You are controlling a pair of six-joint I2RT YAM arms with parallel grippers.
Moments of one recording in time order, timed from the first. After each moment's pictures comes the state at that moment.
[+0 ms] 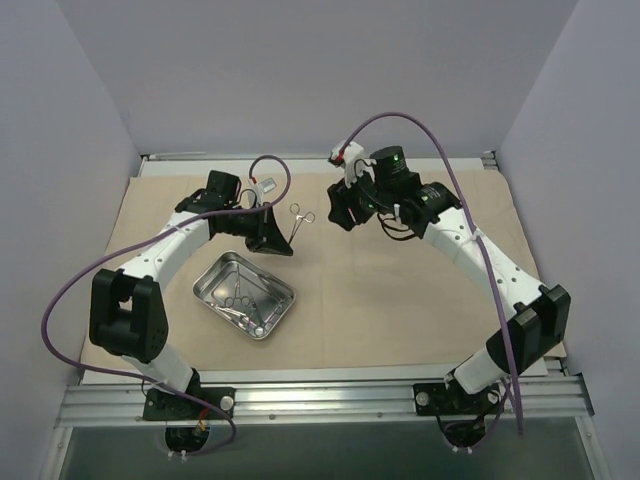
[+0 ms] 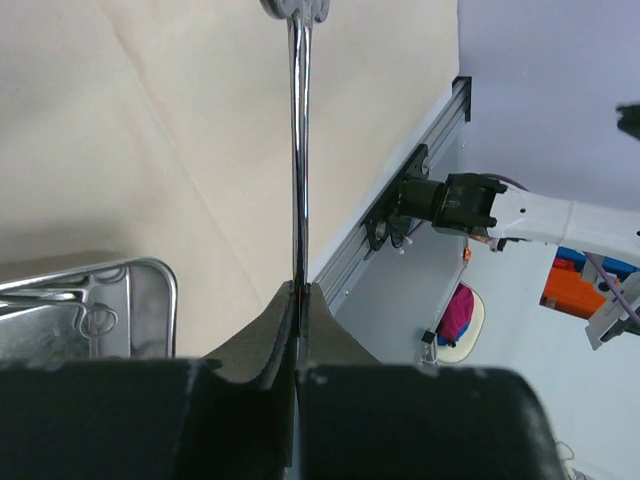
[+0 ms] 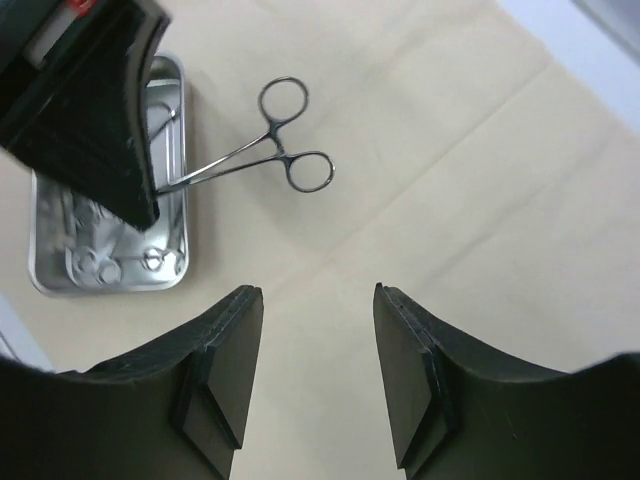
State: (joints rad) left arm -0.29 1.64 1.29 -0.63 0.88 -0.39; right arm 0.54 1.56 1.51 -0.57 -0.30 -0.08
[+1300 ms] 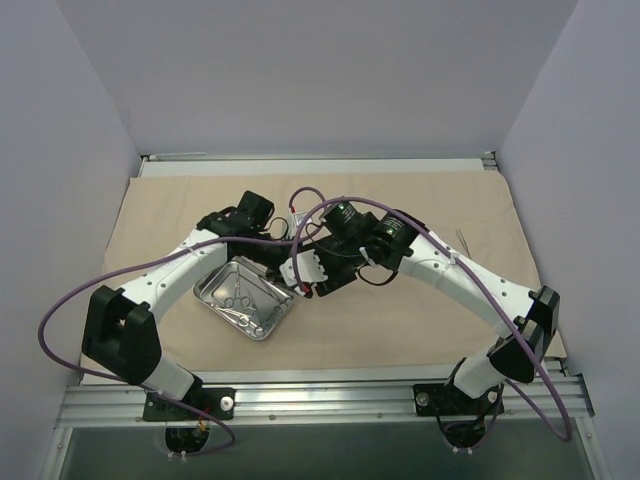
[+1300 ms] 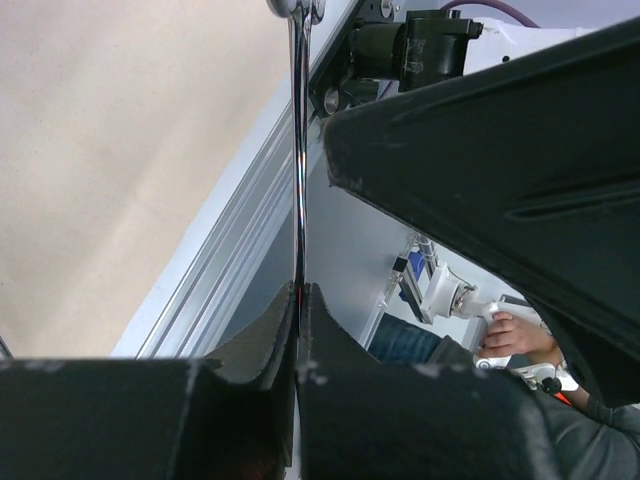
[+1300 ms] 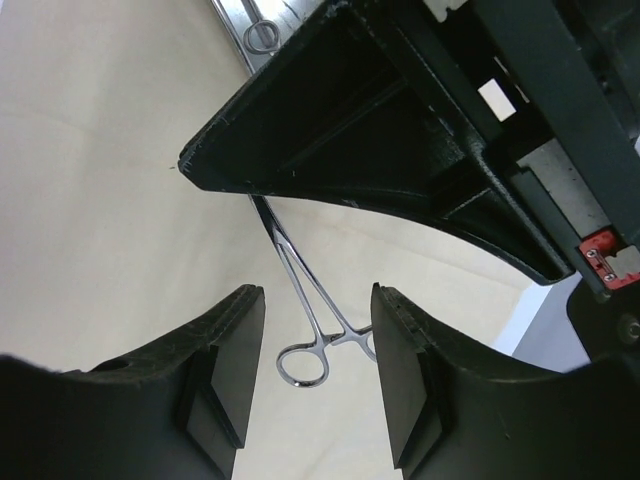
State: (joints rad) left arm -0.54 1.52 1.23 -0.80 0.95 -0.33; right arm 0.90 1.52 1.51 -0.97 -0.26 -1.17
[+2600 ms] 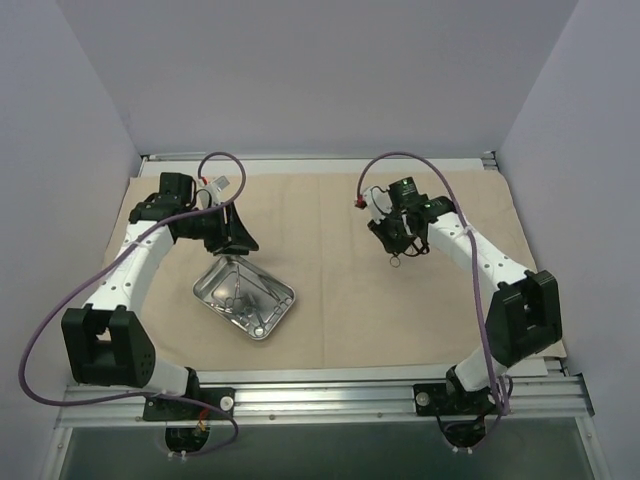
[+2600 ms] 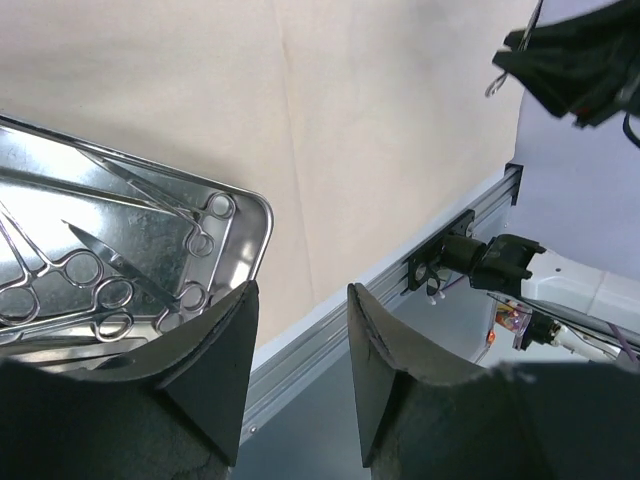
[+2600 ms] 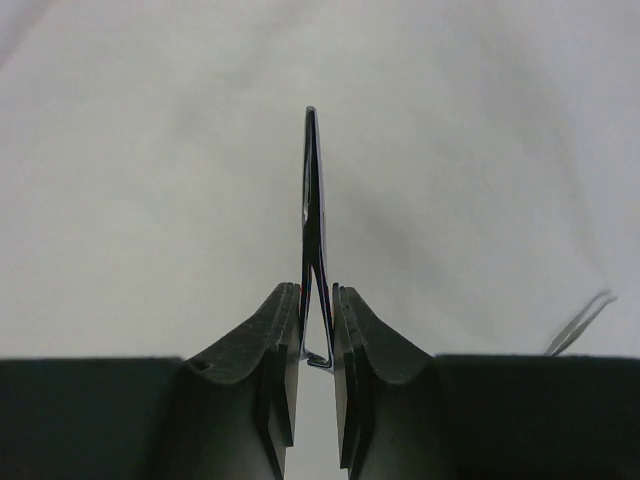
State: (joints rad) left arm -0.08 1.45 1.26 -0.84 0.73 -0.34; right arm 0.45 1.54 1.23 -0.74 -0.09 -0.50
